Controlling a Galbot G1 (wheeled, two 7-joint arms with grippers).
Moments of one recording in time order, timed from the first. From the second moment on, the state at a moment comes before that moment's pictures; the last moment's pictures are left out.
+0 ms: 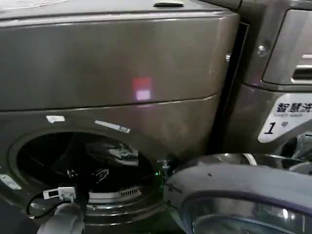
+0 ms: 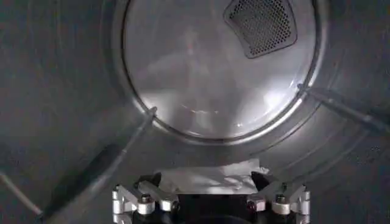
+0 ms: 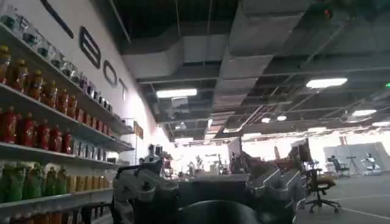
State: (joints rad) left arm 1.12 -1.50 -0.59 -2.05 0.11 0.74 0.06; right arm -1.64 1.17 2.44 1.69 0.59 -0.19 0.00
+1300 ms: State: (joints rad) left arm 0.60 -1.44 -0.57 -1.37 0.90 0.28 0.60; right arm -1.64 1.15 2.42 1.70 0.59 -0.18 0.00
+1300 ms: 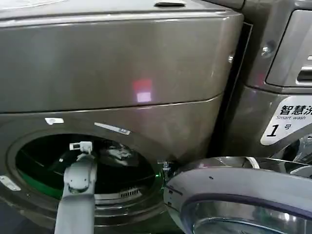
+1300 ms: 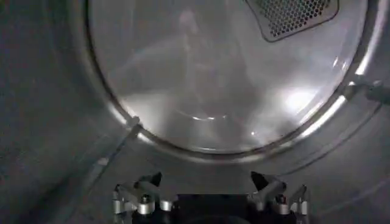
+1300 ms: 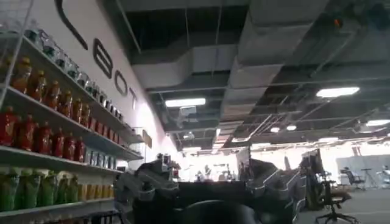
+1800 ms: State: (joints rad) left arm 0.41 -1.40 -0.53 -1.19 1.30 -0.15 1.13; right arm -1.63 1.15 2.40 1.71 0.59 -0.17 0.00
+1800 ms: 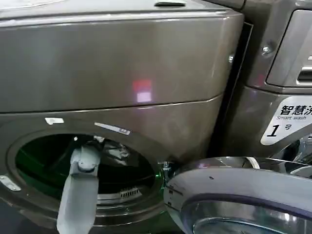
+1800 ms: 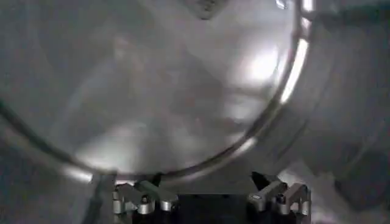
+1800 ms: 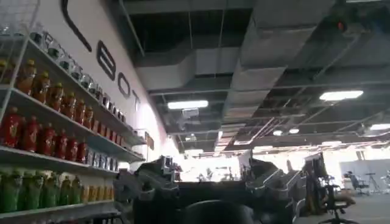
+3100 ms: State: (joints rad) left arm 0.25 -1.35 -0.52 -0.80 1.22 -0.14 1.27; right arm -1.61 1.17 2.35 1.71 0.56 -0.15 -0.01
